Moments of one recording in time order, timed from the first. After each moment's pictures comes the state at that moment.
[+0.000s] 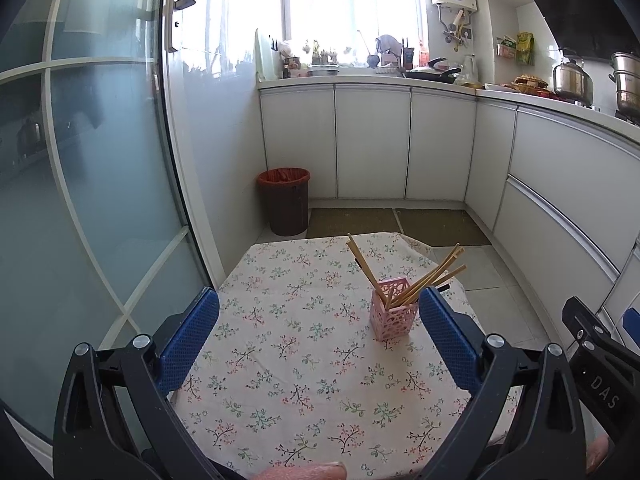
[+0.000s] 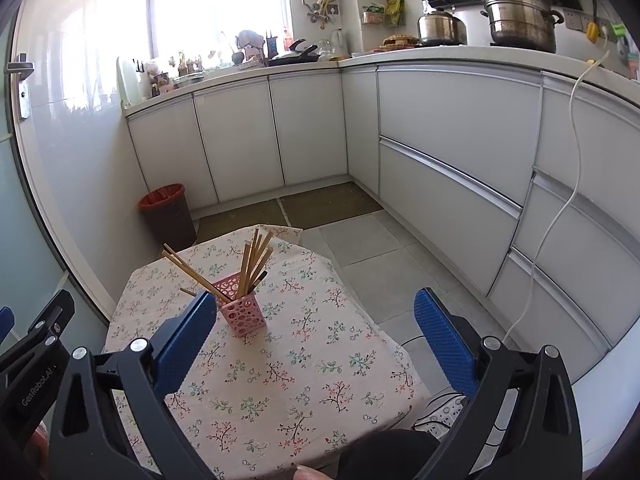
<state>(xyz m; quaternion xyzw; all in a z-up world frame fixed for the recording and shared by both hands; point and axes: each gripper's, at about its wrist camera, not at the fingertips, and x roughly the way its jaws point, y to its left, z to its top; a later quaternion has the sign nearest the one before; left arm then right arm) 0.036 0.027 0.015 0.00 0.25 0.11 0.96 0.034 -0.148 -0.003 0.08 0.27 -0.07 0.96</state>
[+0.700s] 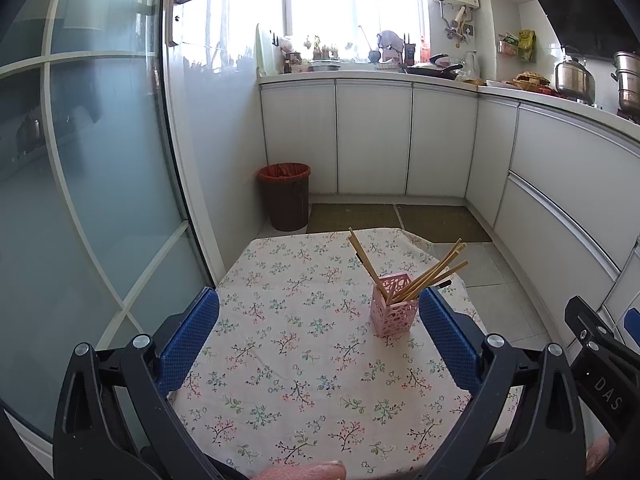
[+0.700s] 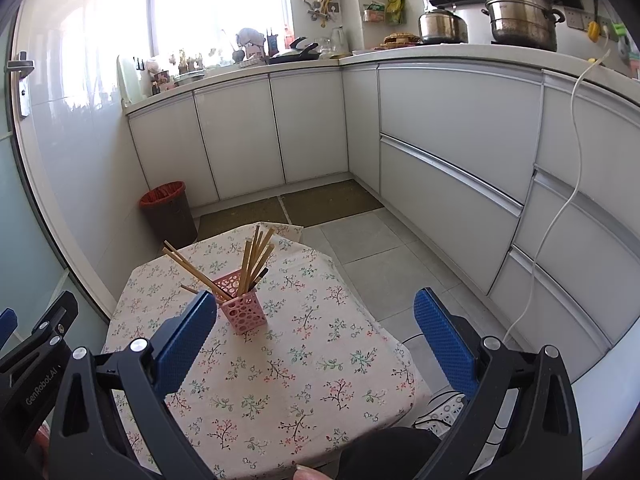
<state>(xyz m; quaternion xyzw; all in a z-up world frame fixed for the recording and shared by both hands) 0.038 0.028 0.014 0.00 0.26 0.11 0.96 0.033 -0.145 -0.005 0.09 0.27 -0.07 0.96</state>
